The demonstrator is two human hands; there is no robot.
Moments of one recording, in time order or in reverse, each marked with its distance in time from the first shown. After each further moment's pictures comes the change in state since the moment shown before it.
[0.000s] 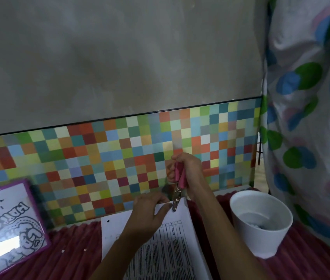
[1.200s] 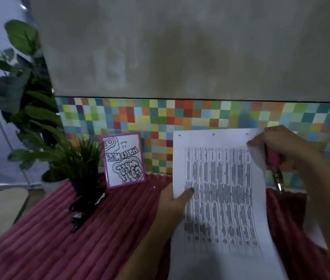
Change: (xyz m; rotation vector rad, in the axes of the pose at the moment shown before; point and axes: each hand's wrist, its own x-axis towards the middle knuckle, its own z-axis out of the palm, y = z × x) left_hand -0.138 0.049 -0.106 -0.765 0.423 -0.619; right_hand -0.072 -0.090 0.057 -0.899 -0.093 0.097
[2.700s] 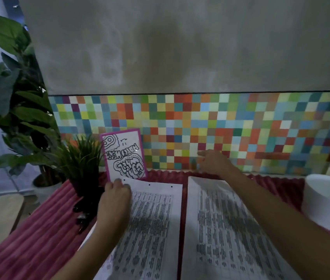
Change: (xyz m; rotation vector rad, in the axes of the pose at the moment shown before) left_hand 0.008 -0.004 -0.141 1.601 0.179 0.230; right_hand 0.041 0.050 0.152 -0.815 -0.191 -0.224
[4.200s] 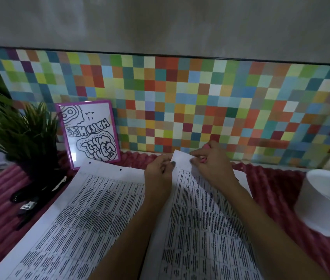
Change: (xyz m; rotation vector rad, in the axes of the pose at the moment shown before) left_hand 0.050 0.165 0.076 -1.279 0.097 -0.176; right_hand -0.015 0.061 0.045 0.228 0.408 -0.175
